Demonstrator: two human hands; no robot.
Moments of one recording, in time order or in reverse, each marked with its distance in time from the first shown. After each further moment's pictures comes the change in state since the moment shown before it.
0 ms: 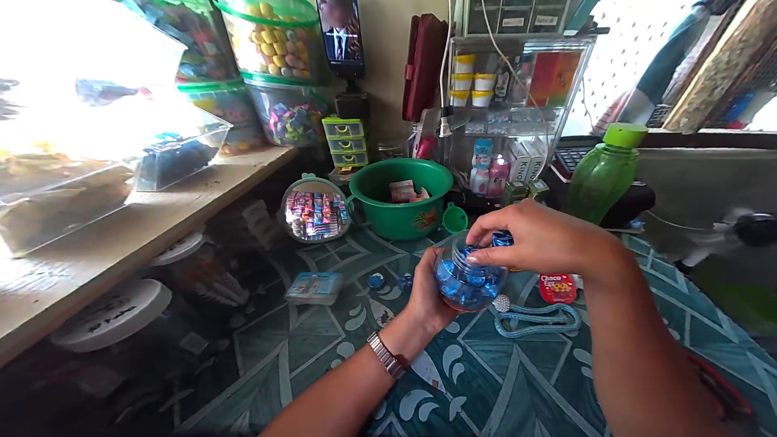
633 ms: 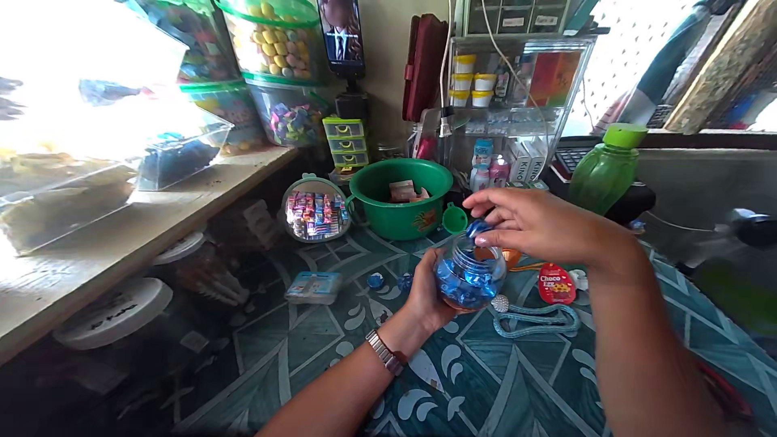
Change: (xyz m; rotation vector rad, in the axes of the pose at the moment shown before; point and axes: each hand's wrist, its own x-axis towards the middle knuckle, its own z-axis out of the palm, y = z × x) left_hand 0.004 0.002 -0.003 0.053 0.016 -0.064; right_hand 0.000 0.016 -0.003 0.214 0.149 -0.146
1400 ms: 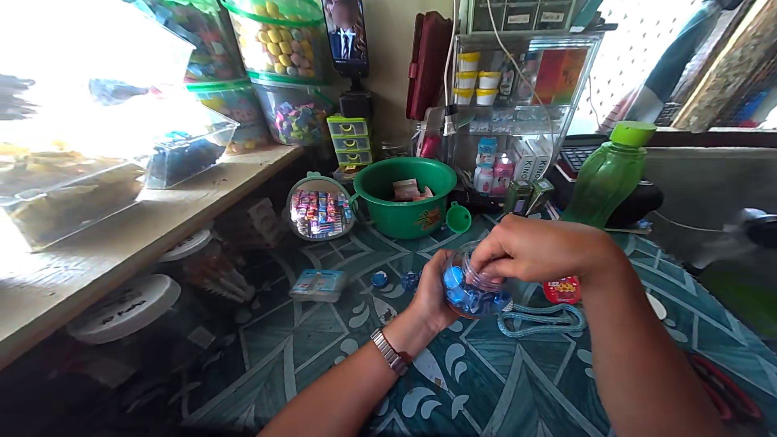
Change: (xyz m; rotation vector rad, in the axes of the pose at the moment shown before) left_hand -0.002 -0.005 -0.001 0.011 -0.099 0.078; right_hand 0.008 -0.006 0.011 -0.074 -0.435 -0.076
